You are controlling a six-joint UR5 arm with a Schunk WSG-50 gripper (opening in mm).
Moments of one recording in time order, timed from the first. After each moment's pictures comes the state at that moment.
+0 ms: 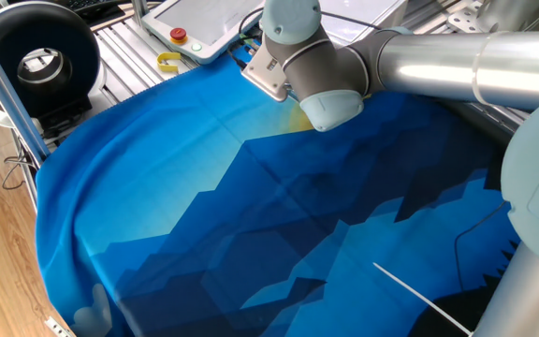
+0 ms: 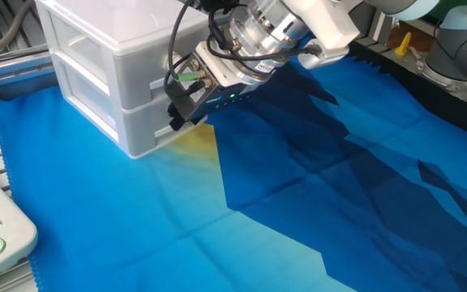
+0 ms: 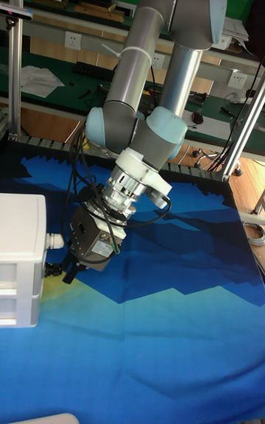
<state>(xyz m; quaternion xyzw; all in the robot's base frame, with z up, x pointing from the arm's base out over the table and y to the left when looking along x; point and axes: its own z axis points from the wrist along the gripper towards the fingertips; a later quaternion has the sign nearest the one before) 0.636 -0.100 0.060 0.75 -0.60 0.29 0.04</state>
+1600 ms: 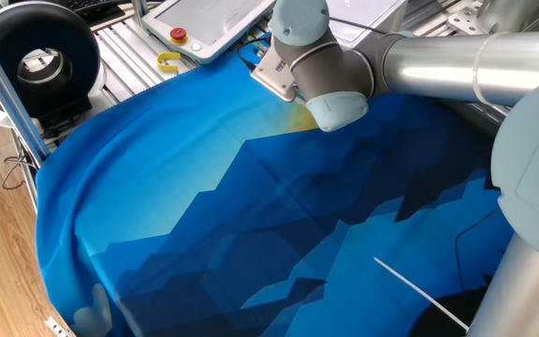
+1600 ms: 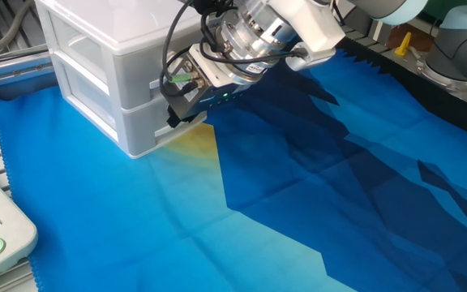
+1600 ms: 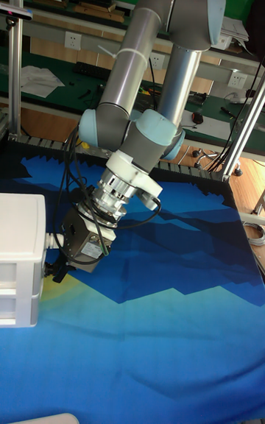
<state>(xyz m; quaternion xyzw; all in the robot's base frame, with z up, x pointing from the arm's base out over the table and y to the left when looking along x) 0.635 -0.114 0.049 0.75 -0.60 0.29 0.03</state>
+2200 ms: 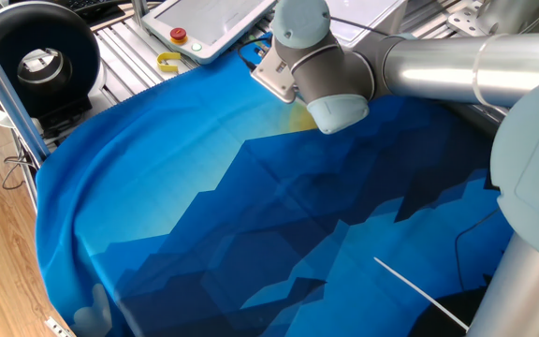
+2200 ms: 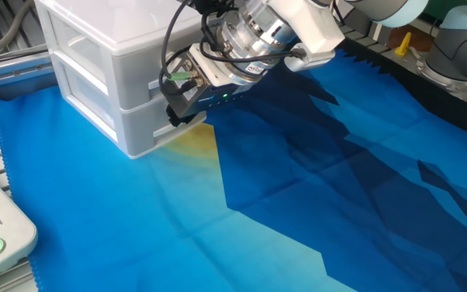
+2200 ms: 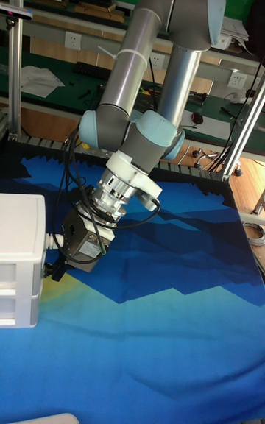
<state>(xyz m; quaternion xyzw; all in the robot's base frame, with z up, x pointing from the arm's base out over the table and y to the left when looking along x) 0.631 -0.119 0.048 0.73 -0.61 0.29 0.04</state>
